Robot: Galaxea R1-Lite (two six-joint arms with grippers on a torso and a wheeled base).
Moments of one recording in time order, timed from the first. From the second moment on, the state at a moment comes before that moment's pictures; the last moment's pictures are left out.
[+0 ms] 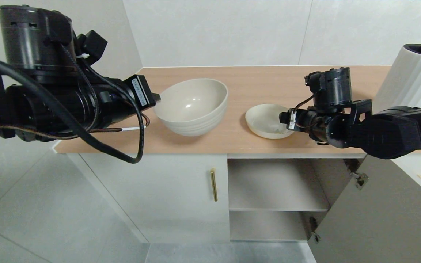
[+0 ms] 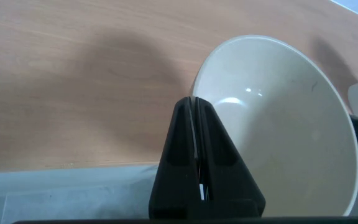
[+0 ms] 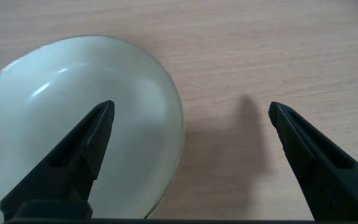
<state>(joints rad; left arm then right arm) -0.44 1.57 -1.24 -0.10 0.10 -0.47 0.53 1.90 -1.37 -0.21 -0.56 0.29</state>
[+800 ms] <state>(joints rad) -0.44 1.53 -1.20 -0.10 0.10 -0.47 0.53 1.83 -1.34 -0.20 -0.53 0.30</state>
